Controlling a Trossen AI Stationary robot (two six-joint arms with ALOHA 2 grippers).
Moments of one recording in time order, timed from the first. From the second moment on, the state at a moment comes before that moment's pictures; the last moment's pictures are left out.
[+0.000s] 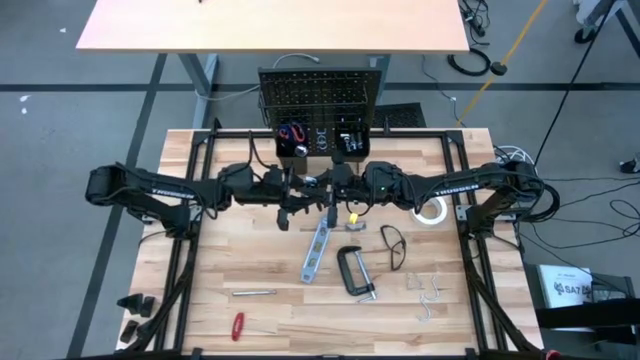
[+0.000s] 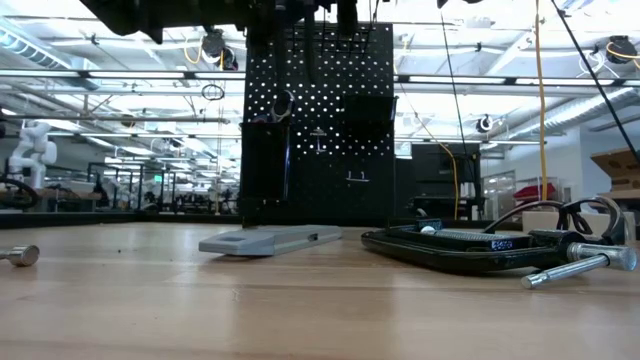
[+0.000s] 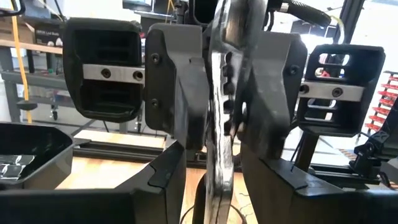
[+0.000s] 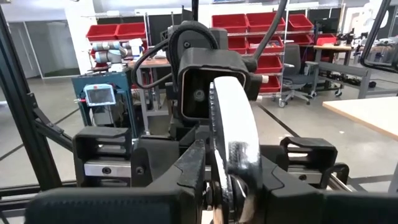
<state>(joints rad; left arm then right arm) 0.09 1.29 0.69 0.69 0.15 -0.12 -0.01 1.61 1.17 0.51 0.07 0.09</state>
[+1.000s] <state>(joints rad) 0.11 1.25 0.70 0.65 0.15 -0.06 -0.02 1.49 1.17 0.37 0.09 0.01</state>
